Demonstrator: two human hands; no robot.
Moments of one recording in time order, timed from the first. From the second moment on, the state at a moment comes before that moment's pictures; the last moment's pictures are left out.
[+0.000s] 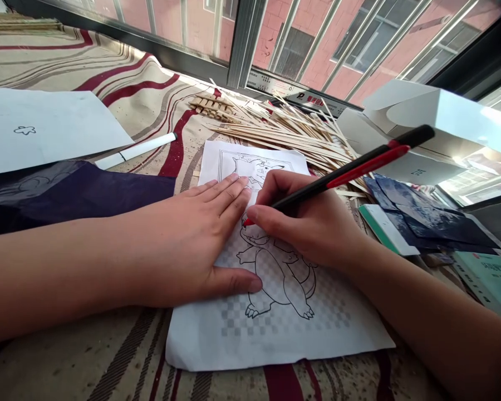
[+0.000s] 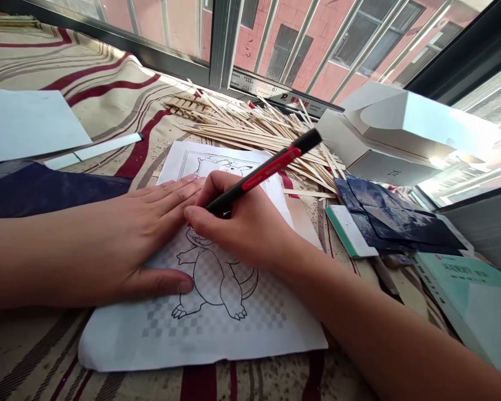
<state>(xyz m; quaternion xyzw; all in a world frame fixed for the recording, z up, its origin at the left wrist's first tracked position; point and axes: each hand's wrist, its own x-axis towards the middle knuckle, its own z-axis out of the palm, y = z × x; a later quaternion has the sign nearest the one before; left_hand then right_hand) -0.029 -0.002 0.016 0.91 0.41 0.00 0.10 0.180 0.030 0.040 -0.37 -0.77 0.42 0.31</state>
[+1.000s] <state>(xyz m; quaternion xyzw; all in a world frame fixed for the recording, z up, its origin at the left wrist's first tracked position) -0.030 -0.002 0.024 0.90 0.41 0.00 0.11 0.181 0.027 0.040 -0.43 -0.77 0.38 0.28</state>
